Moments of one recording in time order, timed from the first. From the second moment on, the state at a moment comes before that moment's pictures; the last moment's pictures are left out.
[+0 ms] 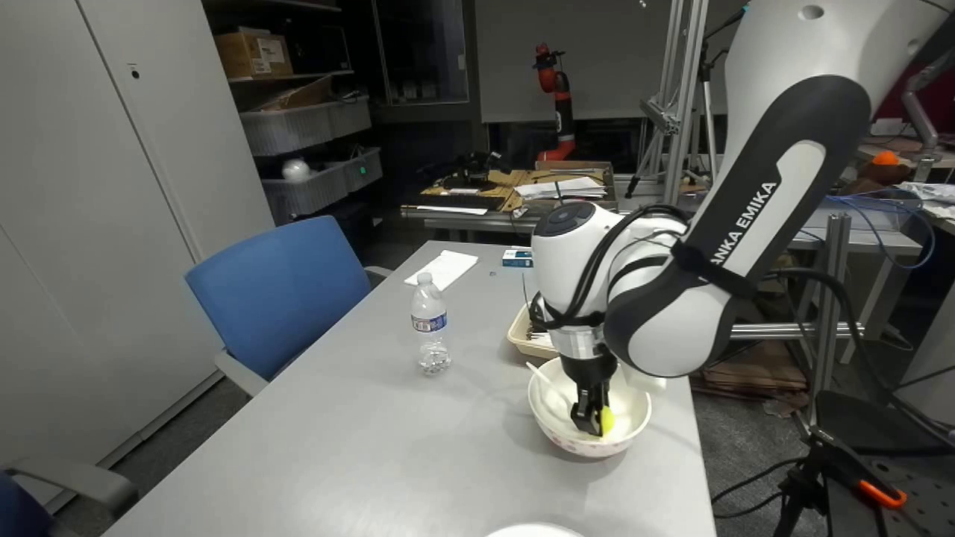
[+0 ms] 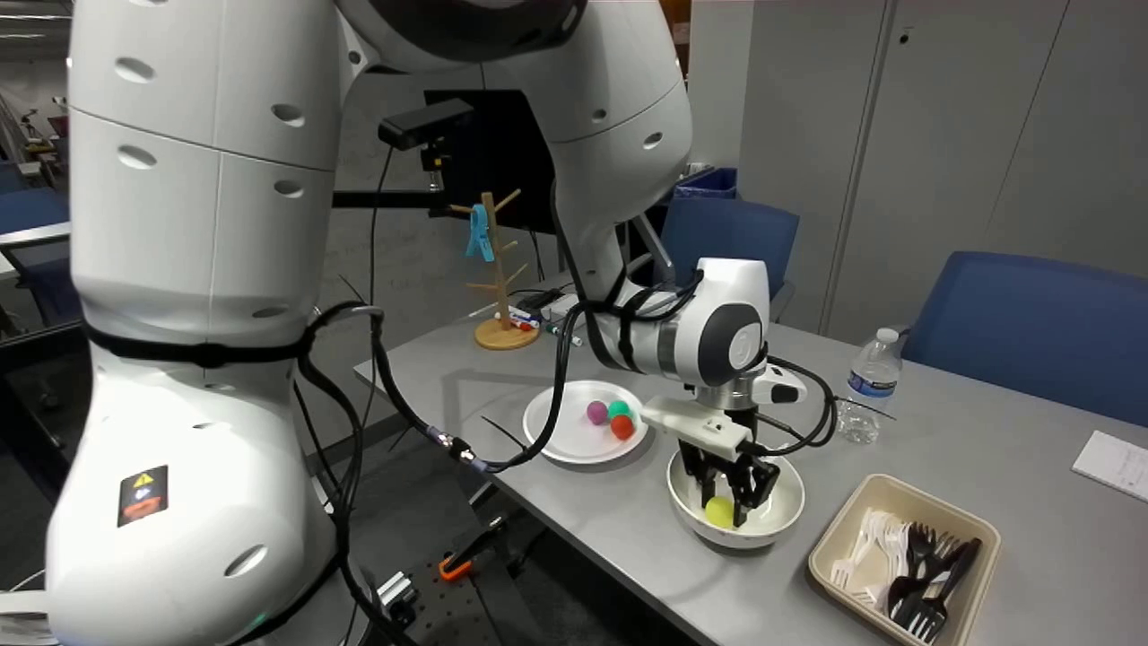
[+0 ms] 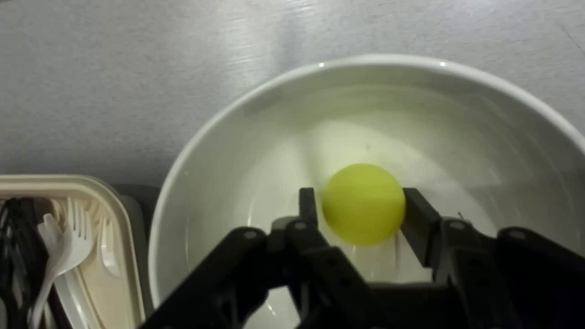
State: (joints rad) arm 0.02 0.41 -0.05 -2.33 -0.36 2.61 0.17
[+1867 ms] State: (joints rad) arm 0.14 0.30 0.15 -2.43 -0.21 2.85 -0.07
